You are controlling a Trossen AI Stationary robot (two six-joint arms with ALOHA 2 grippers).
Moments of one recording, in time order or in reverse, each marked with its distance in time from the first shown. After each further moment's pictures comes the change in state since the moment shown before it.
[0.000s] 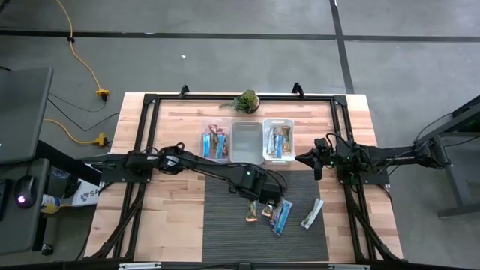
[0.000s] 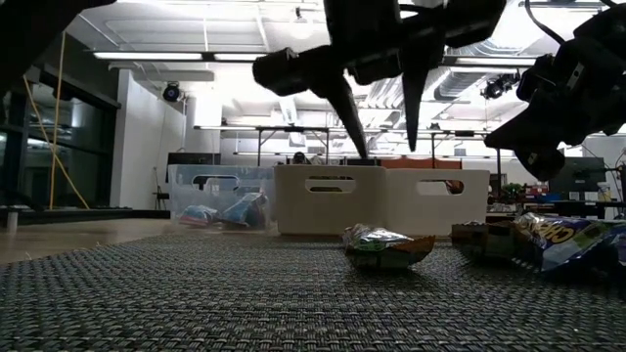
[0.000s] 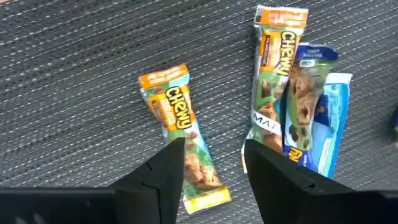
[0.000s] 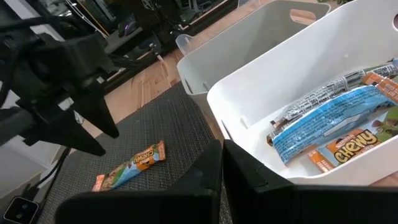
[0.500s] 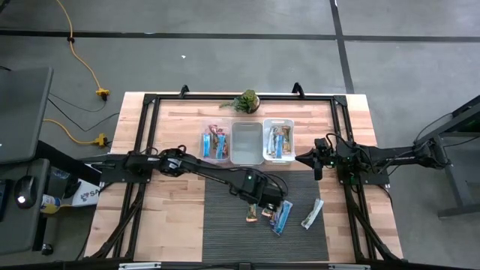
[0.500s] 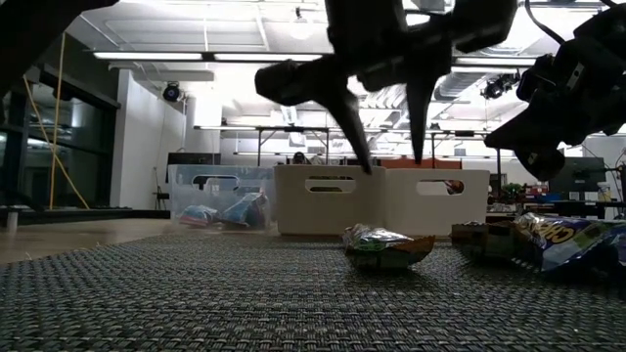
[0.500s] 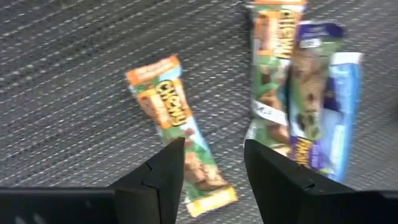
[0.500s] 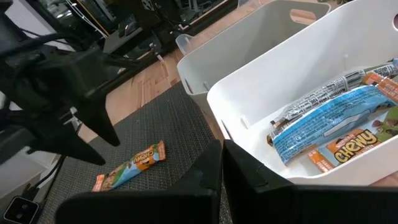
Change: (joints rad) left arm -0.015 0.036 0.003 0.019 0.004 0.062; right arm 0.000 0.000 0.000 0.000 0.000 0.000
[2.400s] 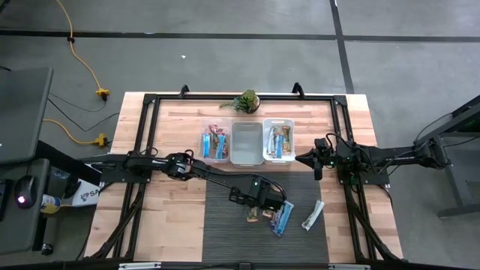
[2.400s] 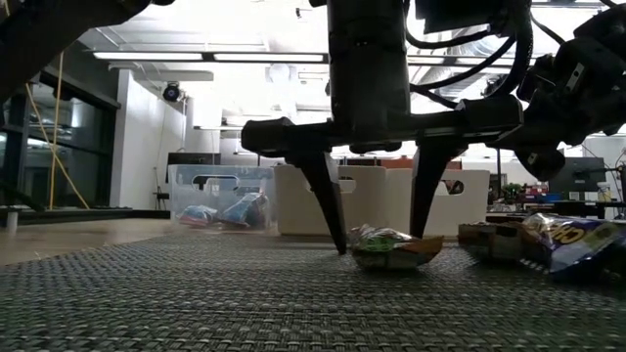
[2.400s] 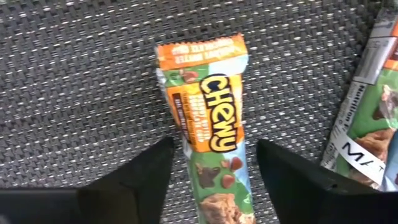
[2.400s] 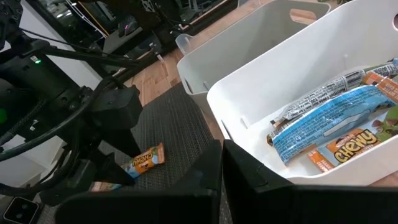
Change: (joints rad) left arm -0.002 0.117 -0.002 0.005 0.061 -0.185; right arm 0.000 0.001 0.000 0.000 0.000 0.000
